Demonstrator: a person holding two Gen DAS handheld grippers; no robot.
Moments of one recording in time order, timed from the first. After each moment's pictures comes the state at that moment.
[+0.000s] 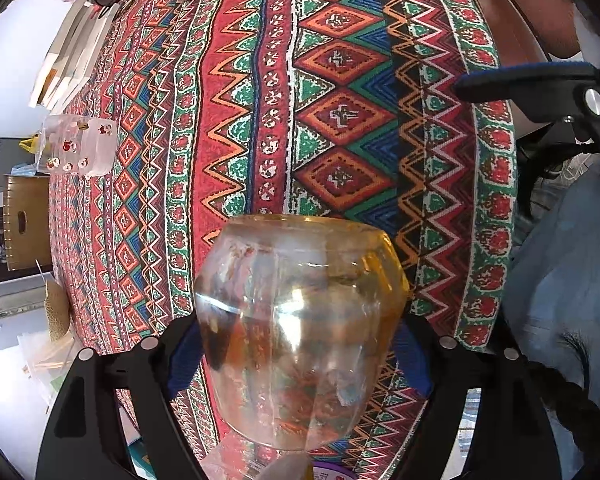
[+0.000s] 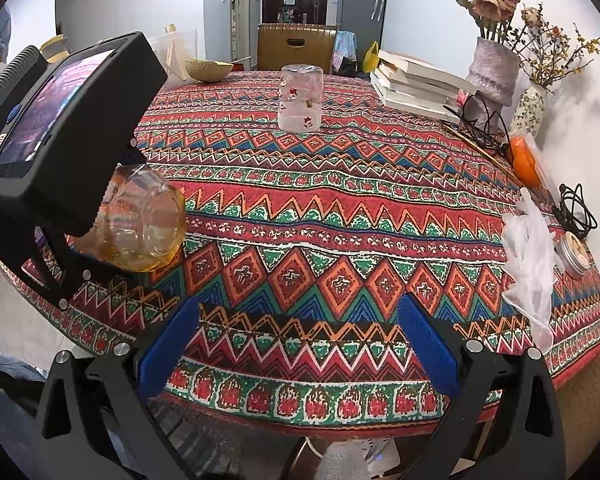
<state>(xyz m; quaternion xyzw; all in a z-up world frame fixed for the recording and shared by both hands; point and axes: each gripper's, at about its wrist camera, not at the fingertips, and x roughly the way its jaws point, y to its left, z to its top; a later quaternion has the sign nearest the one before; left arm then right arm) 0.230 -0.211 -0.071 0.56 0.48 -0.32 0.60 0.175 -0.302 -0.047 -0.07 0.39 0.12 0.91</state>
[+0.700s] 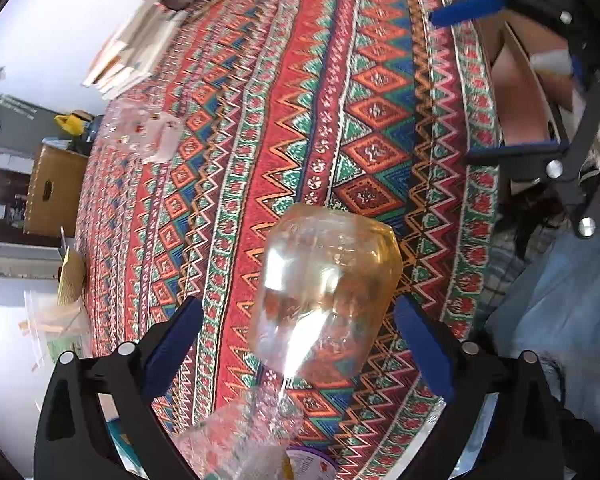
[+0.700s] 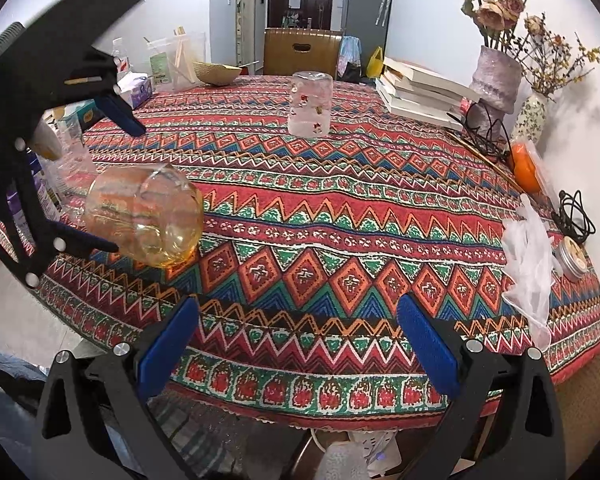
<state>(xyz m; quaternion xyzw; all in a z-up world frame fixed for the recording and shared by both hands) 0.211 -0.192 -0.015 0.49 0.45 -0.29 0.68 0.162 -0.291 -0.040 -0.08 0.38 0.13 0.91</state>
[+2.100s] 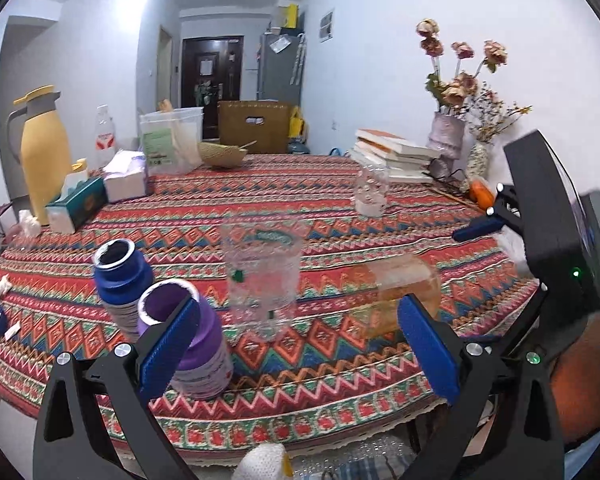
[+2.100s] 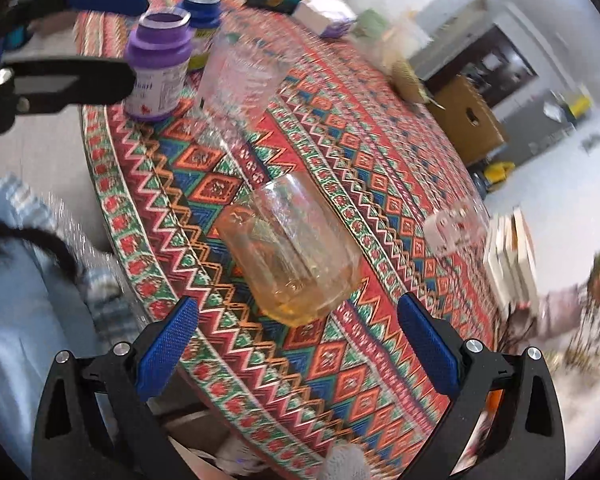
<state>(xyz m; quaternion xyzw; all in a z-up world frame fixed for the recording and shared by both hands) 0.099 -0.025 0.016 -0.02 0.28 -0.06 0.96 0.168 -0.145 -0.024 -0.48 0.36 0.30 0.74</state>
